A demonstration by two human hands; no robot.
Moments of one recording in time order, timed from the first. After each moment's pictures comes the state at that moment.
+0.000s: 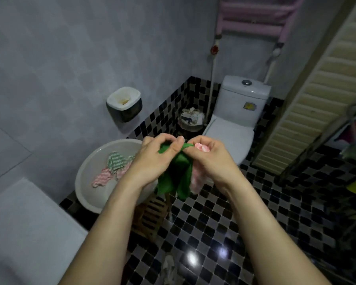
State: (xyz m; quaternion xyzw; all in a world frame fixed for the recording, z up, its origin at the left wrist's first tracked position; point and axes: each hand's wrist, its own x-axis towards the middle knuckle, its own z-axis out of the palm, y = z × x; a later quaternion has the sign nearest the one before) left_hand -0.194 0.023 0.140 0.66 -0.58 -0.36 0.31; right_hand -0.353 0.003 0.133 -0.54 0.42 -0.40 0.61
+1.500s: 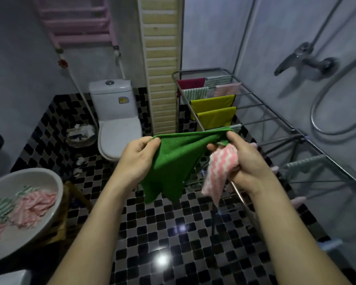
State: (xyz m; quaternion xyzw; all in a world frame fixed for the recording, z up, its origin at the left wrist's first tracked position) left_hand -0.367 0.223 0.171 0.38 -0.71 -0.52 0.30; right_hand -0.554 0.338 0.170 -0.10 0.47 -0.70 0.52
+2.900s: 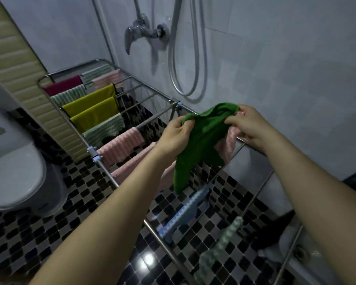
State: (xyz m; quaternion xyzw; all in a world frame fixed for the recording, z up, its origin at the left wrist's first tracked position) left_hand -0.691 0.471 0.145 0.16 -0.74 -0.65 0.07; right_hand -0.817 0.625 0.138 -0.11 0.75 -0.62 0.18
